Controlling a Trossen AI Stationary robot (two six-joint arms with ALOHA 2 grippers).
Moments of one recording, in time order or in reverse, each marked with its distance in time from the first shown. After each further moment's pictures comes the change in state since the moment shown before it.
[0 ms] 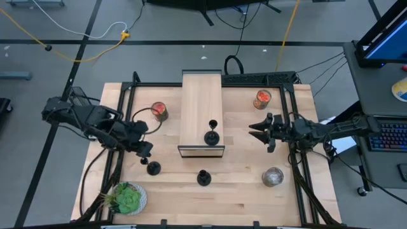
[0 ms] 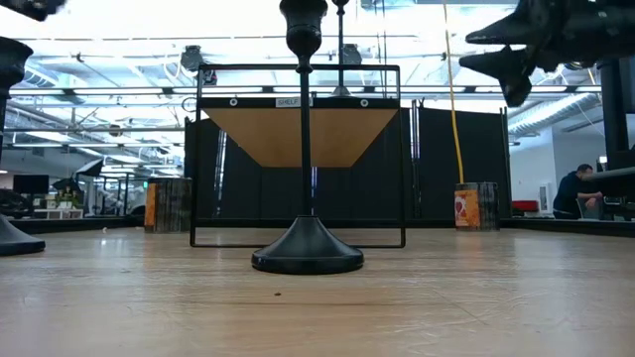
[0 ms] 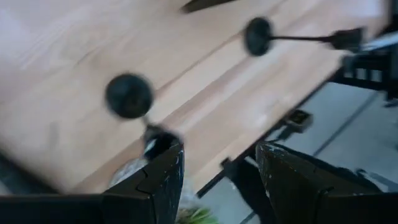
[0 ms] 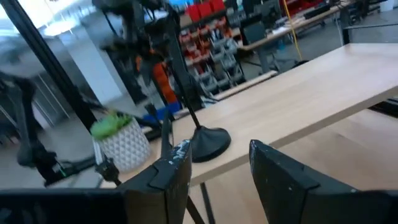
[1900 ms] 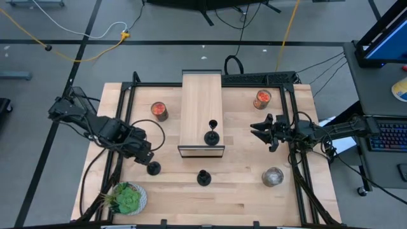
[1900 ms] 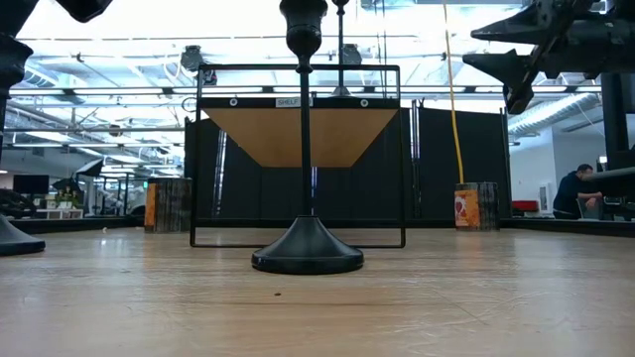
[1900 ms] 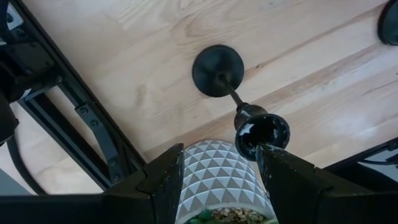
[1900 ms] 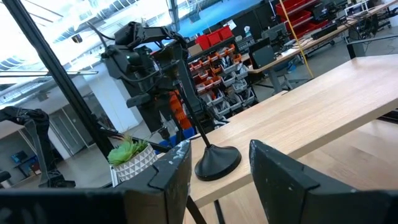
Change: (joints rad) left arm -0.110 0.154 0.003 -0.256 -0.014 -0.159; right arm 0.000 -0.029 -0.101 0.204 0.003 0.031
